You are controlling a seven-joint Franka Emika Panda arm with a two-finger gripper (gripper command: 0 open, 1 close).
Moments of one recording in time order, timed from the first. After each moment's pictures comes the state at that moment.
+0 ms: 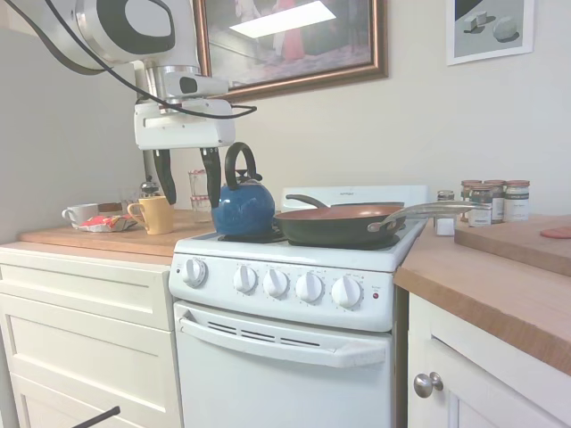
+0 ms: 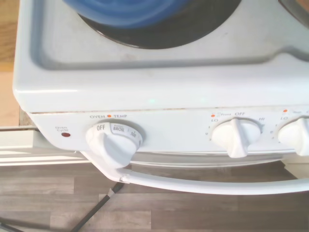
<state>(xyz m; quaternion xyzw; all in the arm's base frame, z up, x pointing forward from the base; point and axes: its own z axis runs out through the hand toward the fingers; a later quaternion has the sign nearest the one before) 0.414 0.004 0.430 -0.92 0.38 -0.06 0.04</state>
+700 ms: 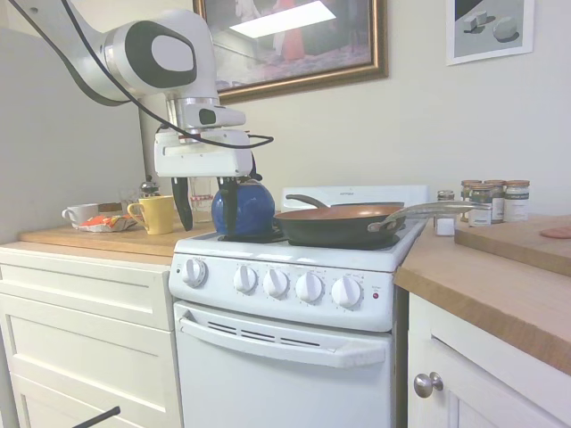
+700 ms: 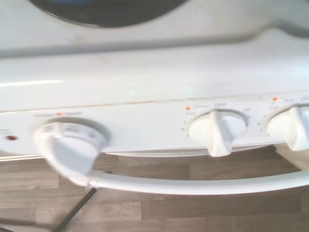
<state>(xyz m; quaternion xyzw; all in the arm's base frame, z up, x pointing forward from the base) 0.434 -0.020 0.377 -0.91 0.41 -0.04 0.02</state>
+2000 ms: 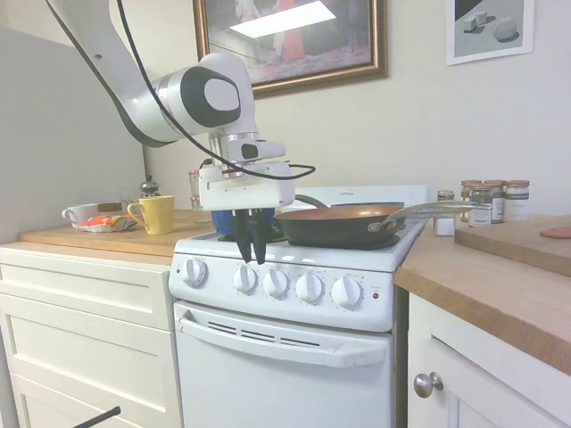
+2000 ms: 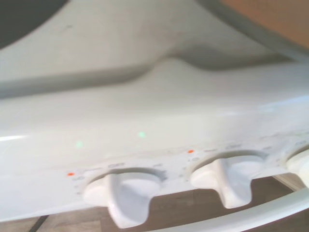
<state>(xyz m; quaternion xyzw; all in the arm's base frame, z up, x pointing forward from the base) 0.476 -0.071 0.323 -0.89 0.44 -0.06 -0.03</state>
